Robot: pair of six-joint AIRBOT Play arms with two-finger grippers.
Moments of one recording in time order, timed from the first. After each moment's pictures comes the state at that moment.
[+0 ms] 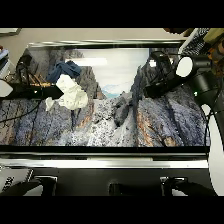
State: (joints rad) left arm -0.06 -1.22 1.27 1.26 -1.03 -1.53; right arm 0.22 -1.39 1.59 -1.43 1.41 1.46
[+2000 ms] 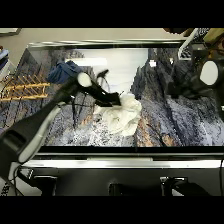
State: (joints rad) left arm -0.48 -1.82 1.82 1.02 -1.26 -1.73; right arm 0.20 -1.21 1.55 -1.74 1.46 1.88
